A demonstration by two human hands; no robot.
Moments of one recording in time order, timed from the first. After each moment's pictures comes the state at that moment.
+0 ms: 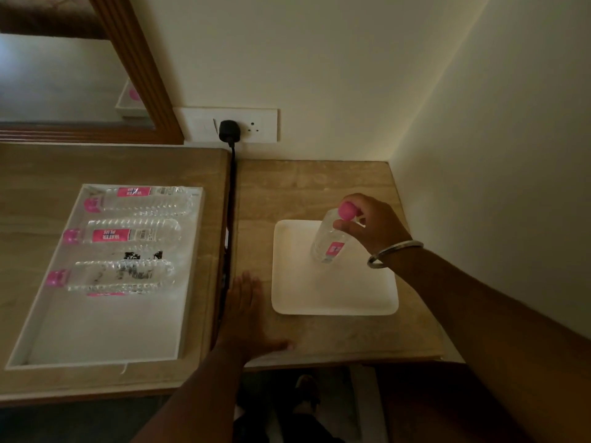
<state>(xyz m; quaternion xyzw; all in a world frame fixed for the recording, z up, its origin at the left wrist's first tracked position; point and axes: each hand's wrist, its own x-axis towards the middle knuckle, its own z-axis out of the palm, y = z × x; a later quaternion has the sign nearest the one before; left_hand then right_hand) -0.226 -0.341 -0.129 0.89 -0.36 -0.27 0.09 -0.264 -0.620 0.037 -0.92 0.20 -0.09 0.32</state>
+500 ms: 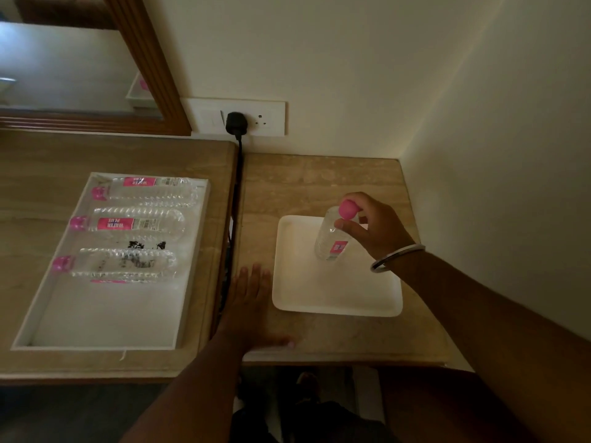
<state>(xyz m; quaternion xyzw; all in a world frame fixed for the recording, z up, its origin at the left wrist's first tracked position) -0.220 -0.351 -0.128 0.88 -0.40 -0.25 0.05 -0.267 -0.621 0.023 -0.92 0.16 -0.09 0.36</state>
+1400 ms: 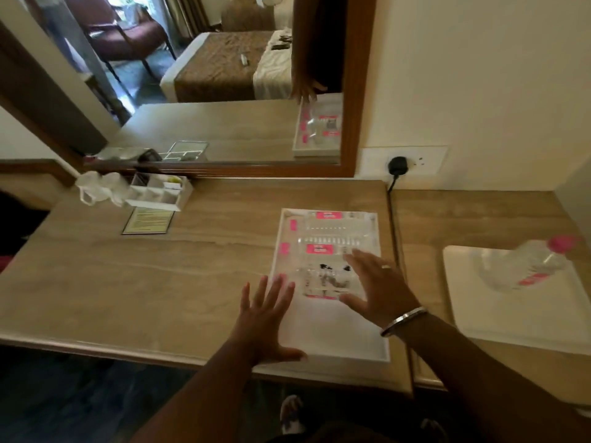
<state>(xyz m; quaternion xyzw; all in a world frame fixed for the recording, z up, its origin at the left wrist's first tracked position) -0.057 -0.046 -0.030 0.90 -0.40 -0.18 -0.03 -0.145 -0.296 0.018 -0.98 0.06 -0.05 0.18</state>
